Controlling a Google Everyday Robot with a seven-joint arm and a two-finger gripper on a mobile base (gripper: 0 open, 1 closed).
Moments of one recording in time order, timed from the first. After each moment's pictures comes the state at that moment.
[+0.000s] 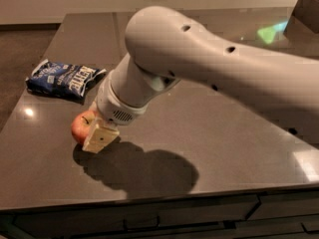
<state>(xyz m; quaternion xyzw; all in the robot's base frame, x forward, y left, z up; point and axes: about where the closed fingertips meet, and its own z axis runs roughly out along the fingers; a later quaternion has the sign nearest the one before) 0.436 0.139 0.870 -0.71 0.63 0.19 0.27</state>
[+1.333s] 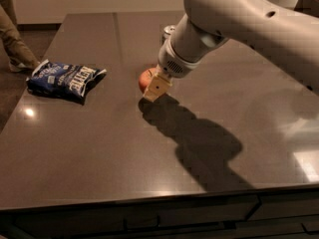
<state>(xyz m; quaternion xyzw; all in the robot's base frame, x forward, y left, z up) 0.581 0.000 0.886 -0.57 0.77 0.08 0.28</state>
